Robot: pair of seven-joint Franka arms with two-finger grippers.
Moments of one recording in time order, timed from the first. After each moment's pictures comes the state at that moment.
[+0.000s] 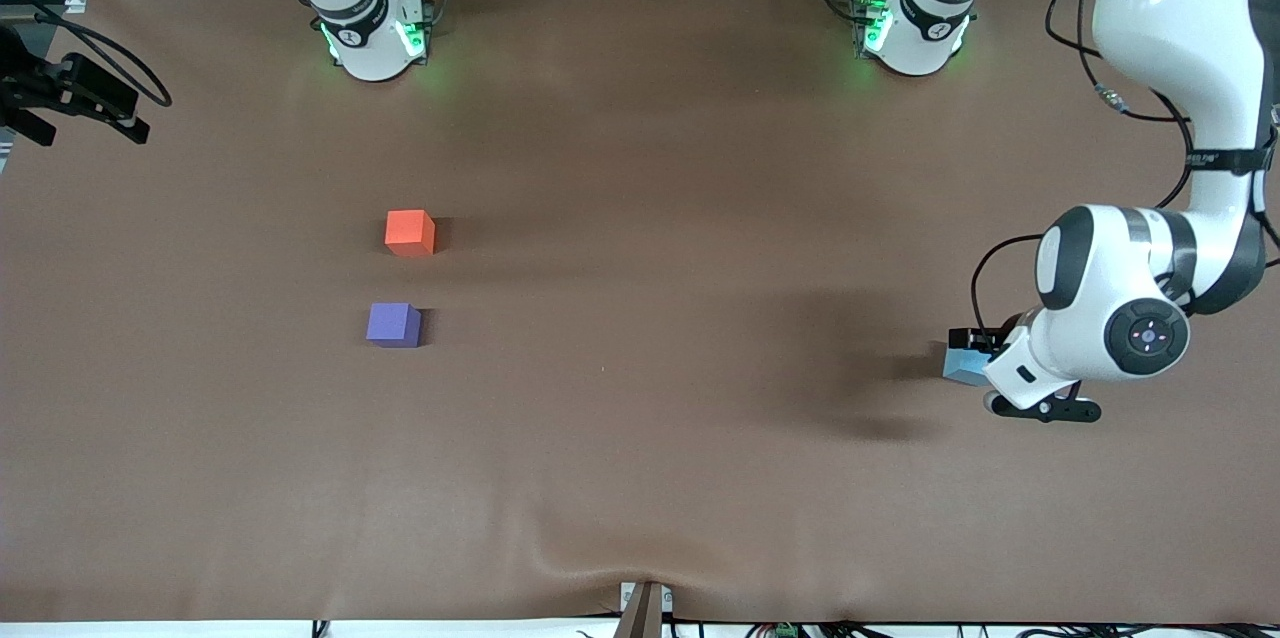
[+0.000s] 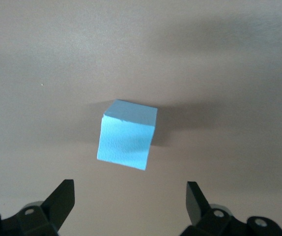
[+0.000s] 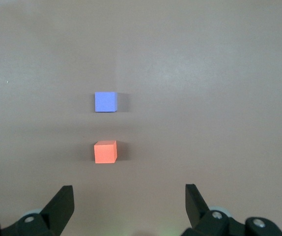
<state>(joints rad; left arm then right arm) -0.01 0.60 -0.08 -1.54 0.15 1.91 -0.06 -0.01 -0.09 0.00 -1.54 0.02 1.46 -0.01</state>
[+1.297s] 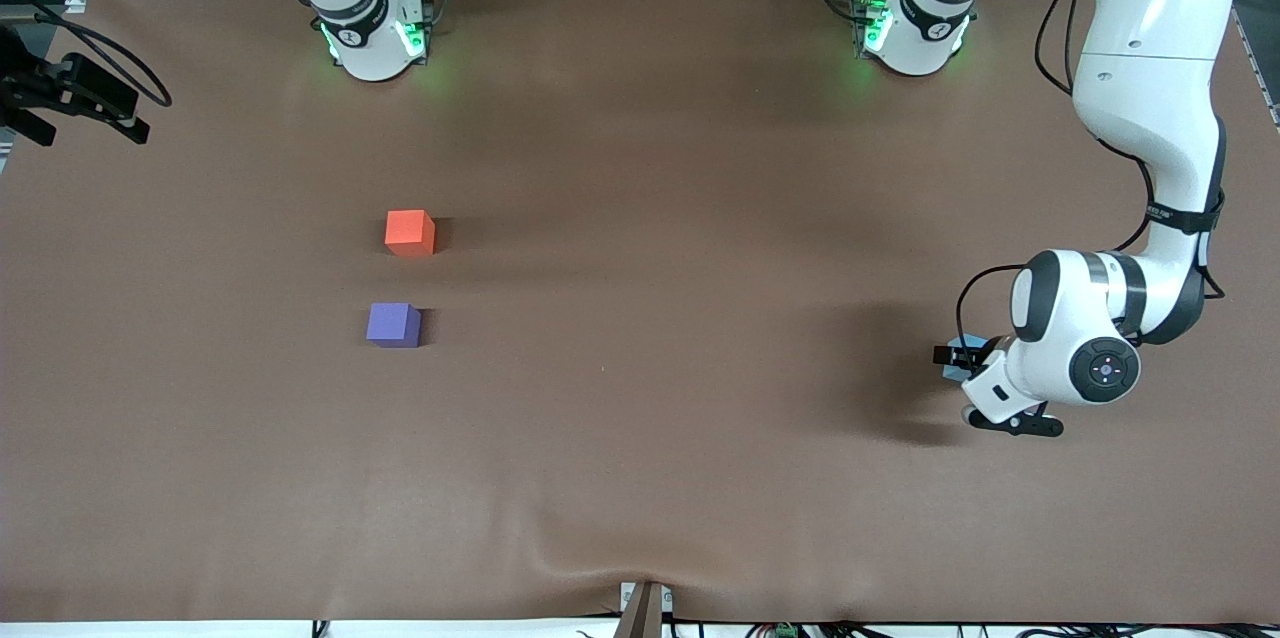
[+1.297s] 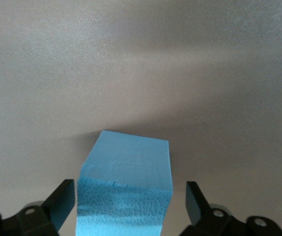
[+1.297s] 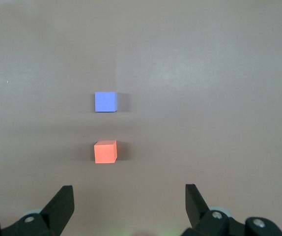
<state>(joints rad) 0.02 0.74 -0.09 -1.54 0.15 2.03 0.00 -0.01 -0.09 0.00 -1.54 0.02 1.46 -0.01</state>
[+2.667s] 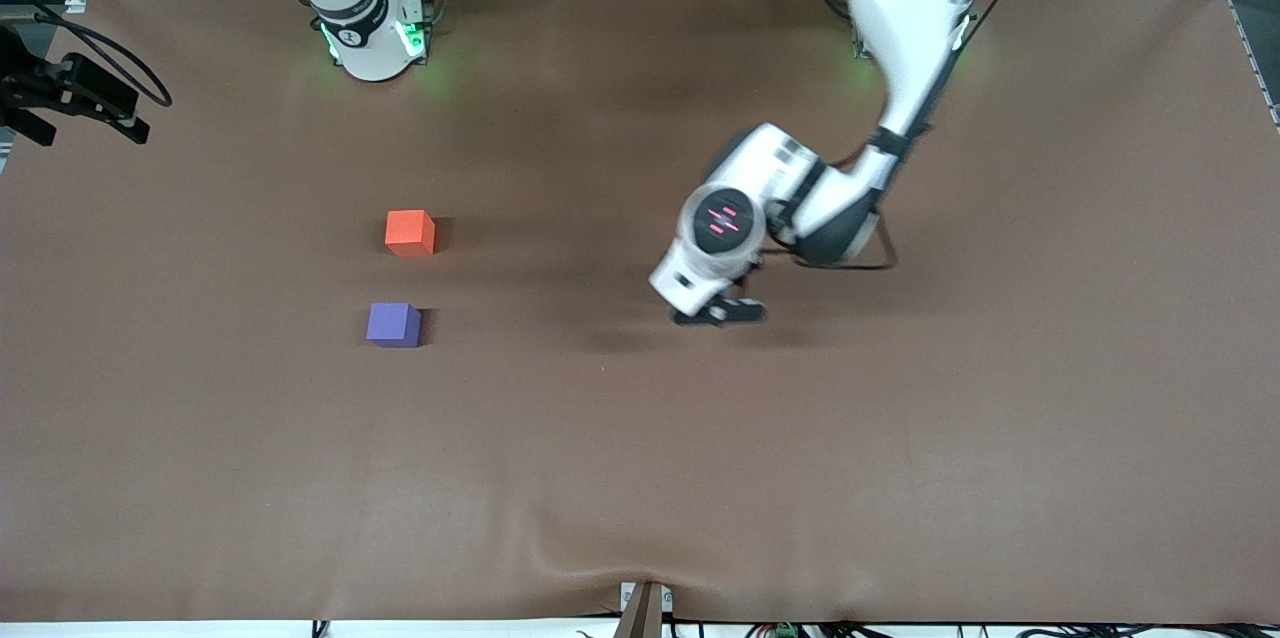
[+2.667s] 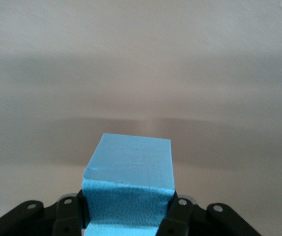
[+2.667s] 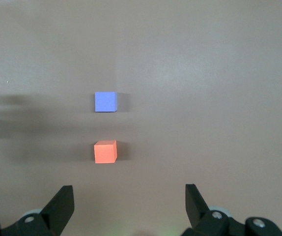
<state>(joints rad) -0.60 0.69 -0.19 -1.46 0.00 1.98 -0.77 -0.01 -0.09 0.00 -1.54 0.02 1.46 -0.01</state>
